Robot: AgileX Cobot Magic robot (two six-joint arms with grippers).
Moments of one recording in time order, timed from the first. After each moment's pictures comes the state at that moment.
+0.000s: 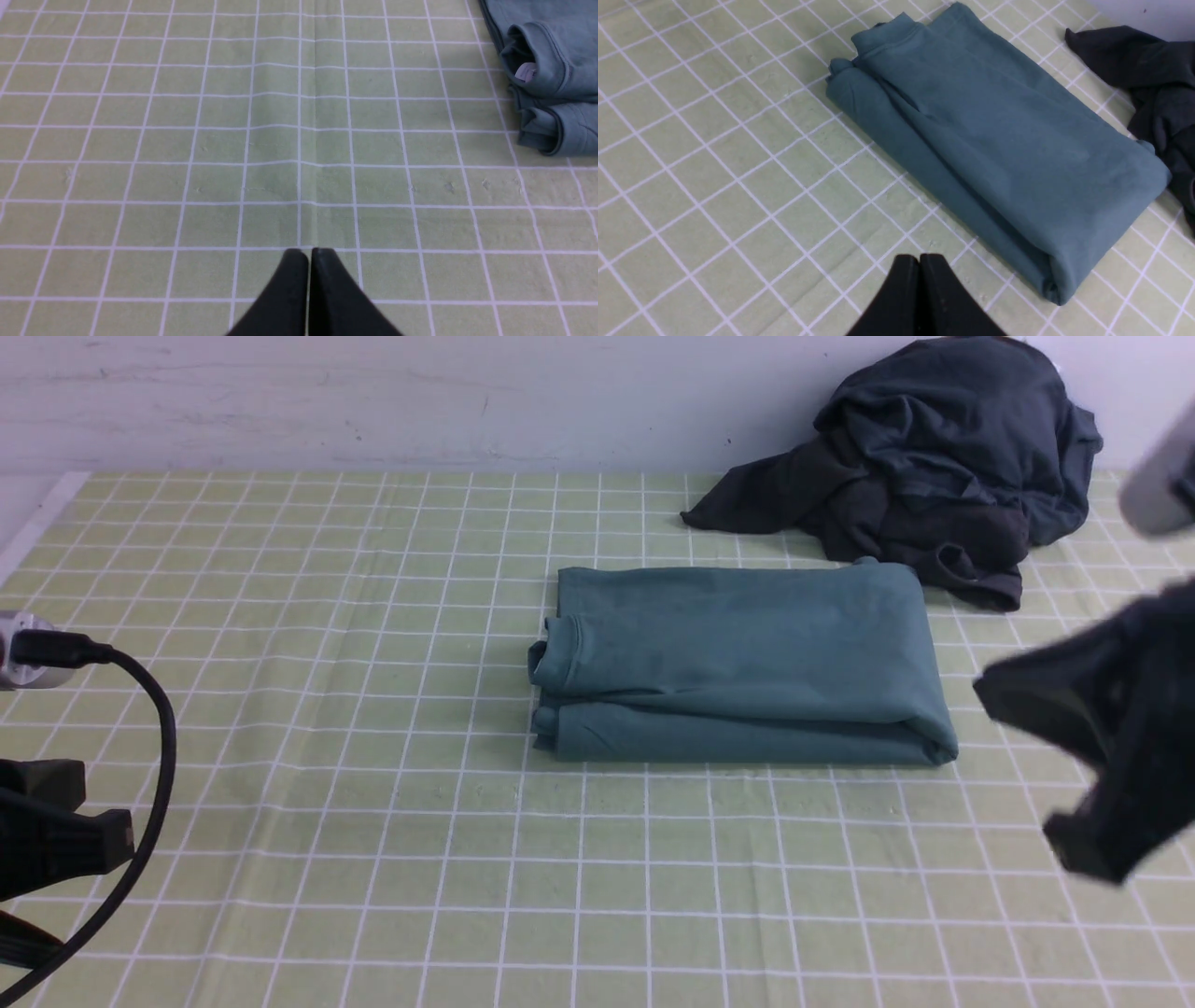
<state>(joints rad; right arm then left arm) 0.52 0.91 -0.82 0.05 0.68 -0.28 -0.03 0.76 -0.56 -0.05 0.47 0.00</state>
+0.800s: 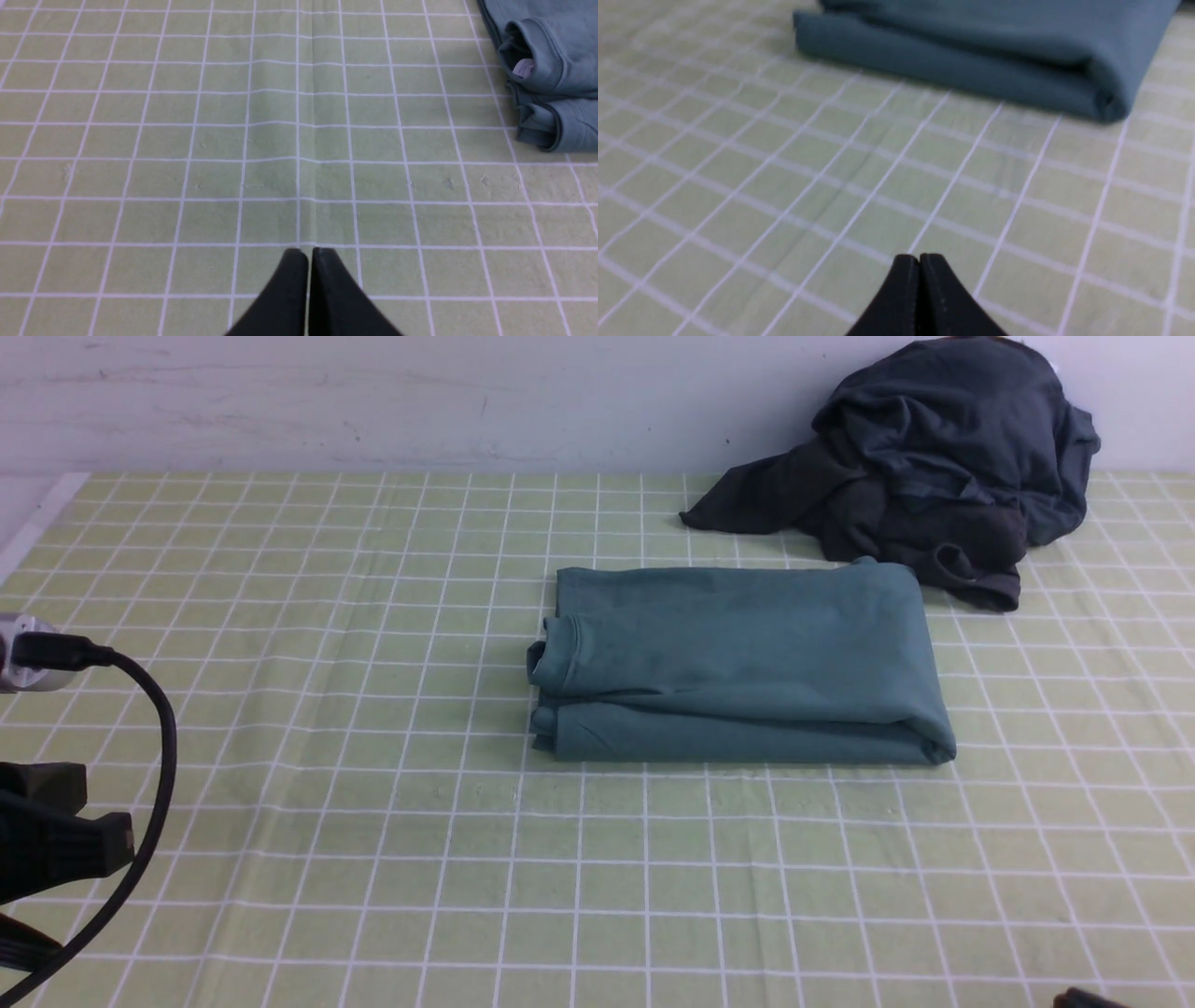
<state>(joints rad) 0.41 0.34 0.03 0.34 0.11 -0.23 -0.03 0.76 -0.56 -0.05 0.48 0.00</state>
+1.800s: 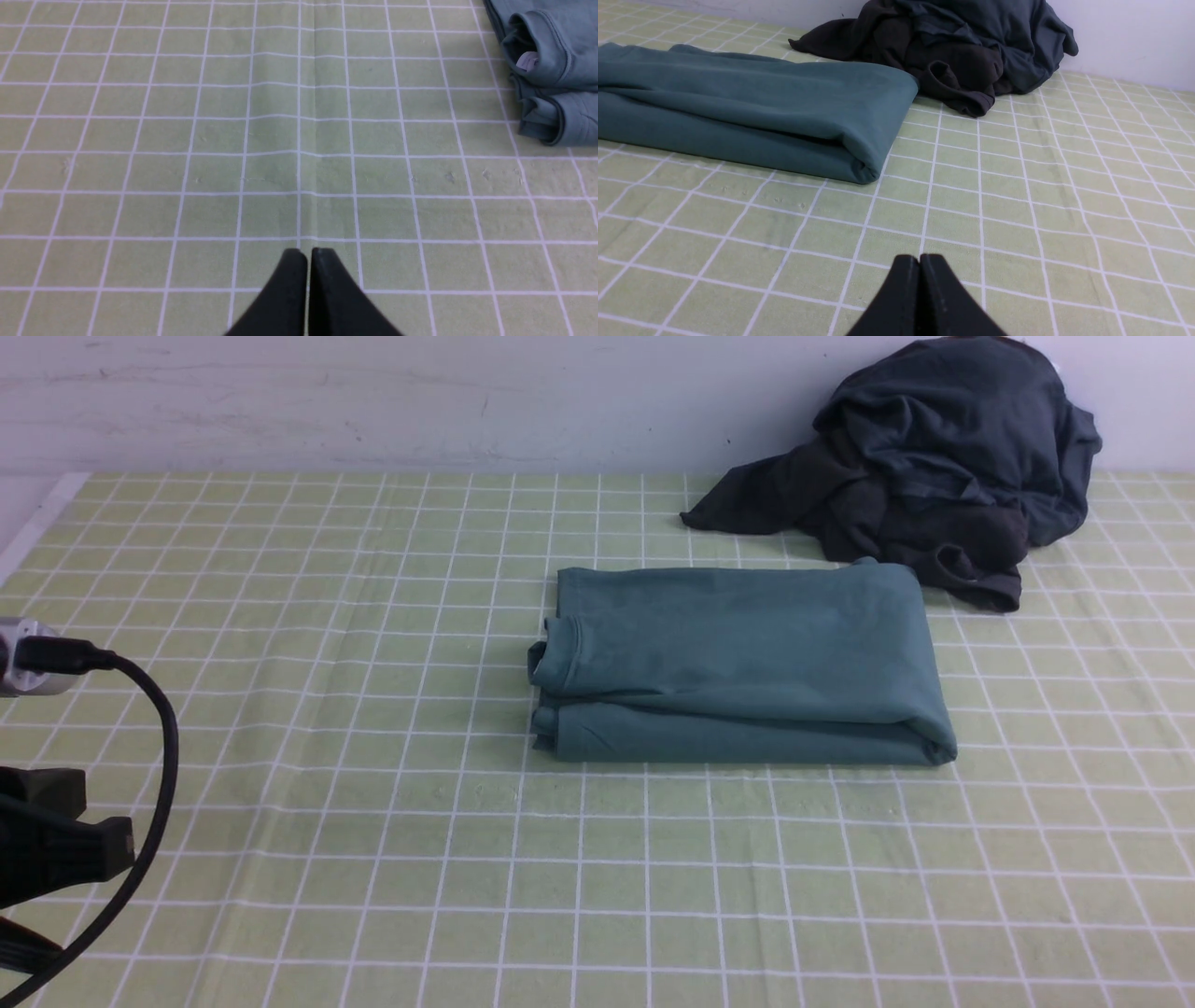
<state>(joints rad) 0.05 -0.01 0.02 -0.01 0.37 -0.06 -0.03 0.76 -0.56 -0.05 0.49 0.00</state>
